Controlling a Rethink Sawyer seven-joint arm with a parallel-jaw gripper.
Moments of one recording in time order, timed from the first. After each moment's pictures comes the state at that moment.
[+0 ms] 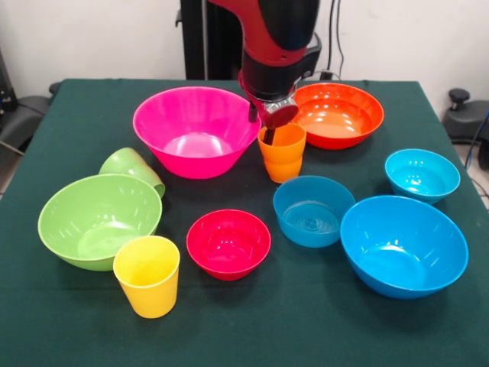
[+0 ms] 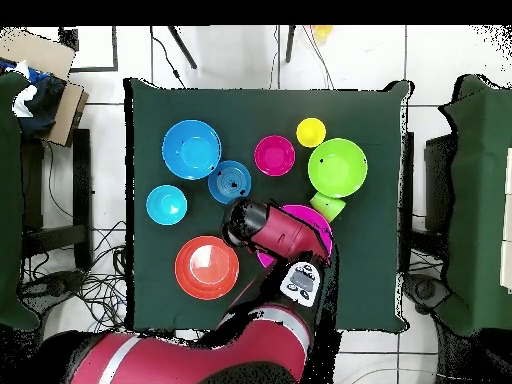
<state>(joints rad) 0.00 -0.37 -0.33 1.68 0.38 0.59 2.37</state>
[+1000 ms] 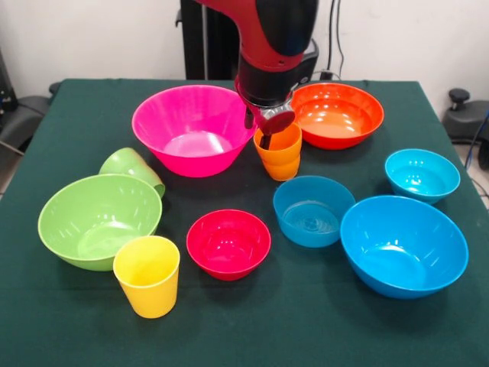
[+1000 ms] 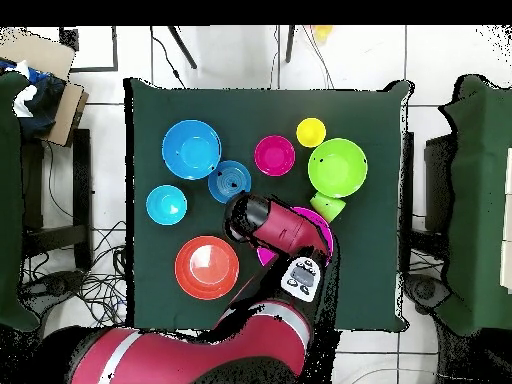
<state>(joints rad) 0.00 -0.36 -0.34 1.65 0.38 0.59 2.37</state>
